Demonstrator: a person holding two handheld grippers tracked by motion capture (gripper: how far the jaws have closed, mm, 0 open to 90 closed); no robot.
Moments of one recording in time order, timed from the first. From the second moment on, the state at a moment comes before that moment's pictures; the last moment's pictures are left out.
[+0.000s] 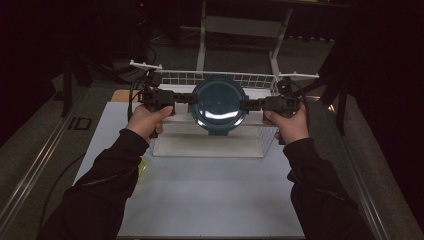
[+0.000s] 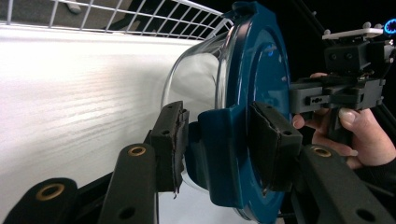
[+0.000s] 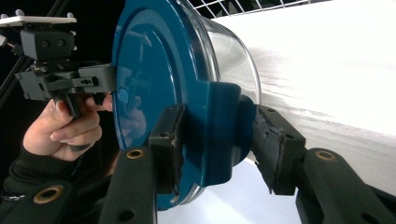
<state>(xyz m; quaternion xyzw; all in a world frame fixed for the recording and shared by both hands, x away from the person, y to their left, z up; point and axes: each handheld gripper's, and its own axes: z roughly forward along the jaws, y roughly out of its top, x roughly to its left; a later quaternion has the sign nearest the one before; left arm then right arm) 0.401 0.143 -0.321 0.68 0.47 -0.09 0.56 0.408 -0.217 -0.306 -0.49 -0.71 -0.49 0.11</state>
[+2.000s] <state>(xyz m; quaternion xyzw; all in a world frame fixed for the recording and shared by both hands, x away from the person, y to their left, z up) 0.279 0.130 -0.357 0.72 0.34 0.03 0.60 0.319 -0.180 -0.305 -0.38 -0.77 -0.51 0.06</state>
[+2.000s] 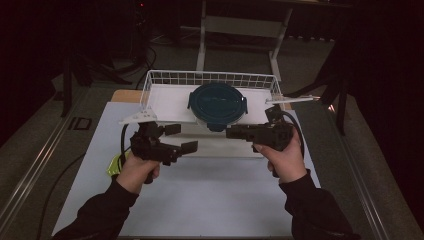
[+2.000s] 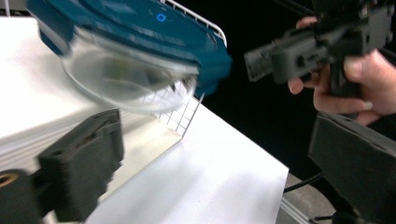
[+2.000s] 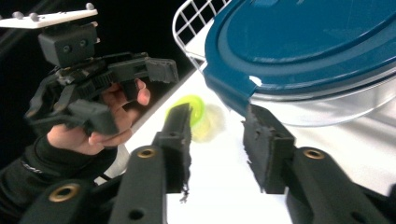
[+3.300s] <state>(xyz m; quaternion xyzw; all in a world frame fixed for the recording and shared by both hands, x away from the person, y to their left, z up) 0.241 0.106 -0.453 0.75 0.35 0.06 0.56 0.365 -0.149 -0.330 -0.42 -0.76 -0.49 0.03</state>
